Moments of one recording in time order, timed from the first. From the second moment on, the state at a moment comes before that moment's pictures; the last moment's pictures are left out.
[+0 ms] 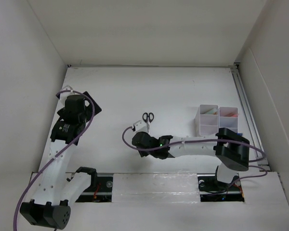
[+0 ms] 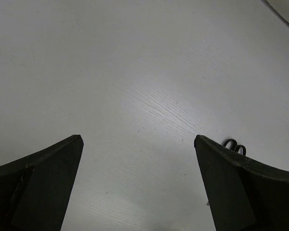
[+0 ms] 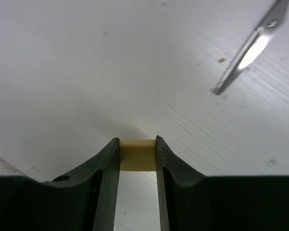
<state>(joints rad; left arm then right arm) -0.16 0.87 0.99 -0.76 -0.35 -0.64 1.26 1.73 1.05 -0.22 0.38 0.53</state>
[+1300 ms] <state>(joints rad) -0.16 0.84 0.97 -0.75 -0.31 -0.62 0.32 1.02 0.79 -0.43 0.51 0.53</state>
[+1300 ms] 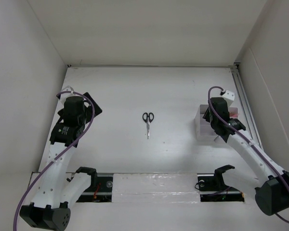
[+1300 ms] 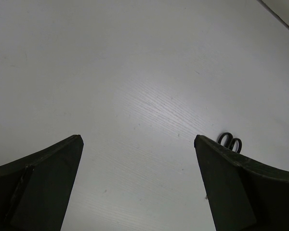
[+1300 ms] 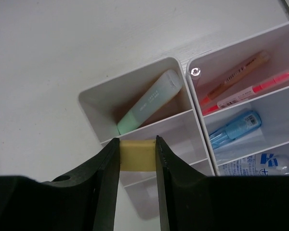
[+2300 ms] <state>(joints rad) -0.16 0.83 0.97 -0.75 -0.30 -0.62 0.29 1.09 0.76 -0.43 0.49 0.55</state>
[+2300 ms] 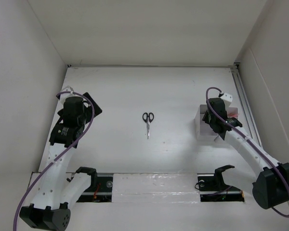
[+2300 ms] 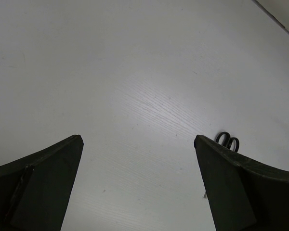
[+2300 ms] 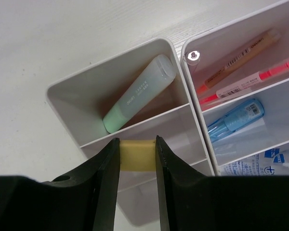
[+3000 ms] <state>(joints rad) -0.16 0.82 0.97 -0.74 -0.30 -0.62 0.28 1.11 0.75 -0.42 0.47 0.56</state>
